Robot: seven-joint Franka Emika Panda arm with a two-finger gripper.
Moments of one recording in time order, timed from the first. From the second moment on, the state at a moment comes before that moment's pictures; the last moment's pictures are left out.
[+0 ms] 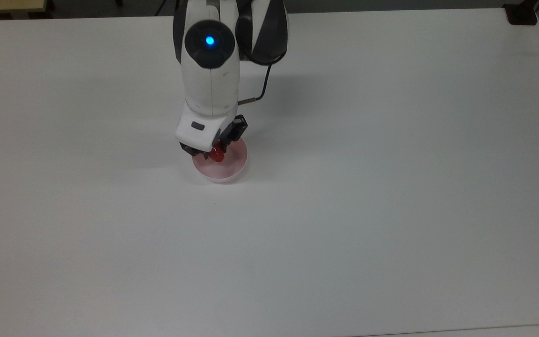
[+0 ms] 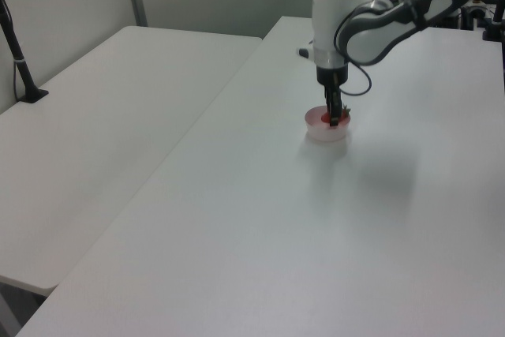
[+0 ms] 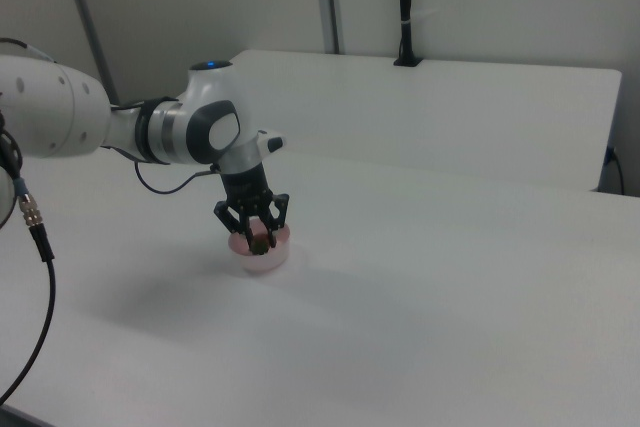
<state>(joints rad) 0.02 0.40 0.01 -1.76 -0.12 2.15 -0.36</state>
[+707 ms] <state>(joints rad) -0.11 0.34 -0.01 -1.69 -0.12 2.19 -0.44</state>
